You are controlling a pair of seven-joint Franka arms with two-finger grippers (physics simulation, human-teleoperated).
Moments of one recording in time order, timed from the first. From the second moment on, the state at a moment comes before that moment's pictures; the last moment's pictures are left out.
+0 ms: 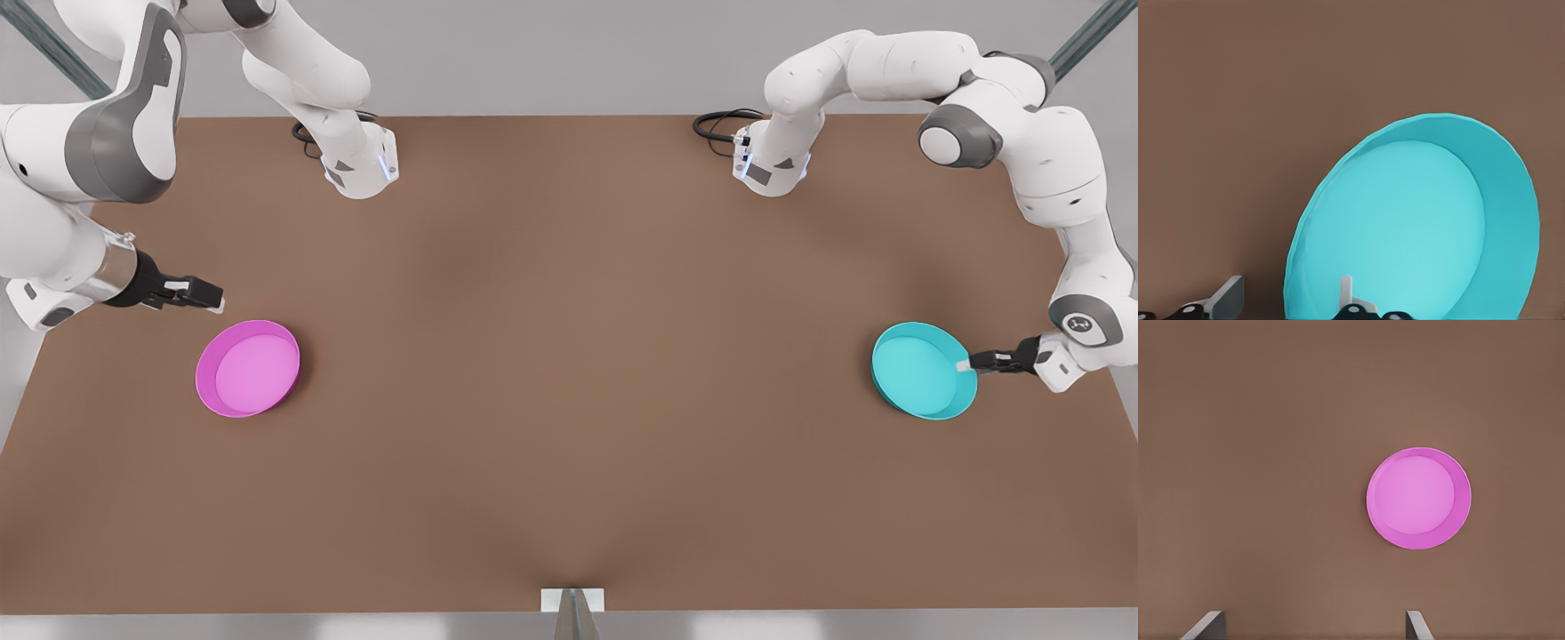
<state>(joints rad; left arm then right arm) 0.52 0.83 0.17 -1.45 -0.38 1.92 0.87 -0.27 0.20 0.28 -1.32 -0.03 1.37 0.09</state>
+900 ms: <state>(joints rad) 0.51 0.84 0.12 -1.44 -0.38 1.91 0.93 -0.27 0.20 0.28 -1.32 -0.04 1.38 0.08</state>
